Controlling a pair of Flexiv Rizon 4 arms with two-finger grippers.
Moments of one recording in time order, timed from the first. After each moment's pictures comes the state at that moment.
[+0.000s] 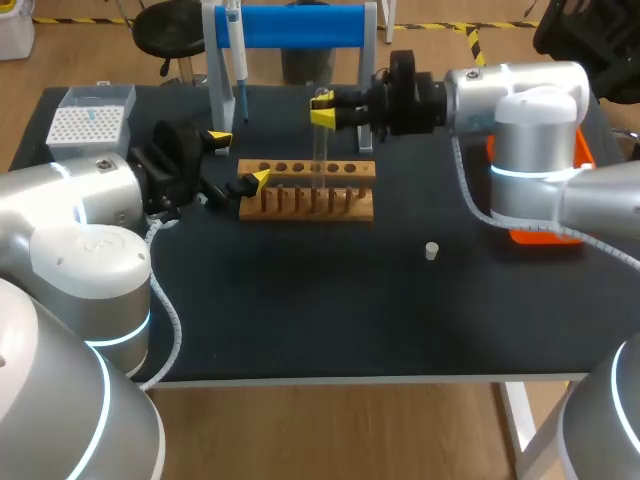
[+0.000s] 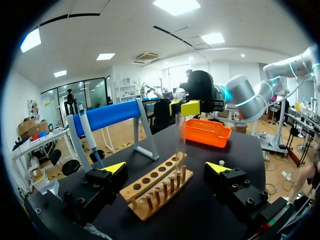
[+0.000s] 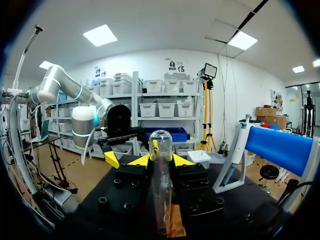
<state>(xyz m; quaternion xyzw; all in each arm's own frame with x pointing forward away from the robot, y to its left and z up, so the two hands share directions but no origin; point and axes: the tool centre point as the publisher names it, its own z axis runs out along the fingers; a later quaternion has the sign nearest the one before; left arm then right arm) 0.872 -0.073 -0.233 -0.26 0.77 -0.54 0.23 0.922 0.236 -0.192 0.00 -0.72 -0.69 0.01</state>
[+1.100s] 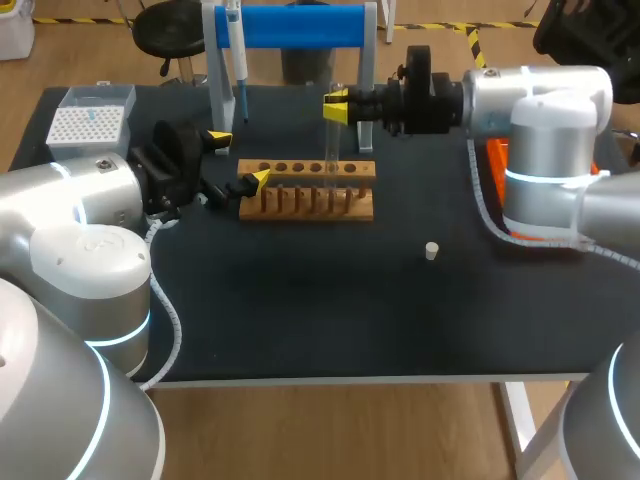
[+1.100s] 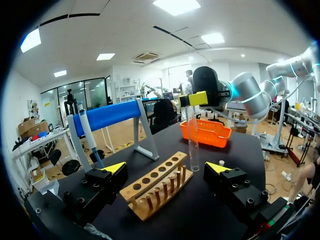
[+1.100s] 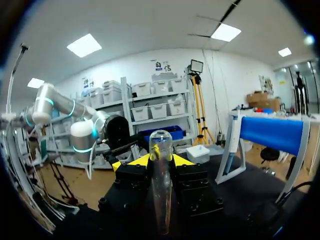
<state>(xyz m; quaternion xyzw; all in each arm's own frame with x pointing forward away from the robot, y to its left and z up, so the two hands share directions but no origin) 0.872 -0.073 -0.233 -0.26 0.77 -0.54 0.23 0.916 0.219 -0.179 -0.10 -0.72 -0.69 0.06</state>
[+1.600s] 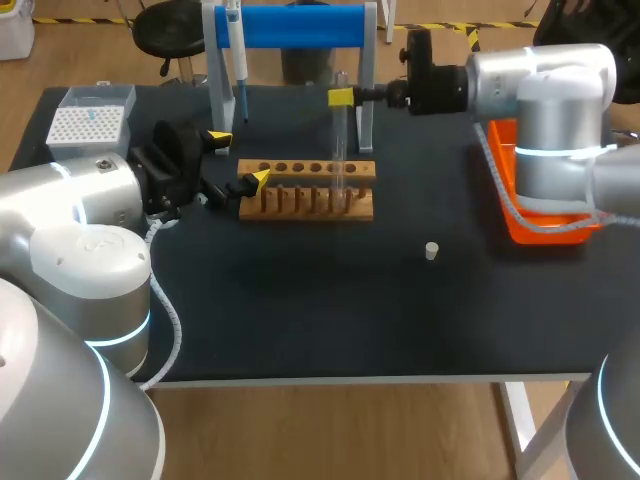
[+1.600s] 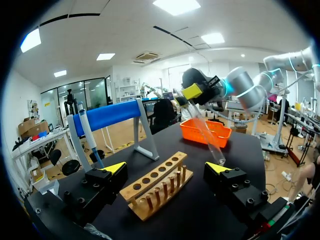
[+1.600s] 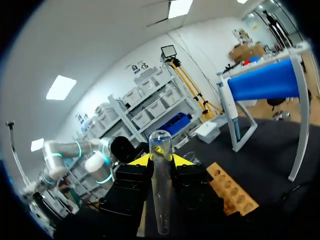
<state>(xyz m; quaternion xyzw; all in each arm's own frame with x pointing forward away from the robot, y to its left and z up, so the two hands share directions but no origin) 0.872 -0.073 -0.233 -0.26 0.77 -0.54 0.23 0.925 0.209 -0.174 -0.25 -0.69 -0.64 0.23</state>
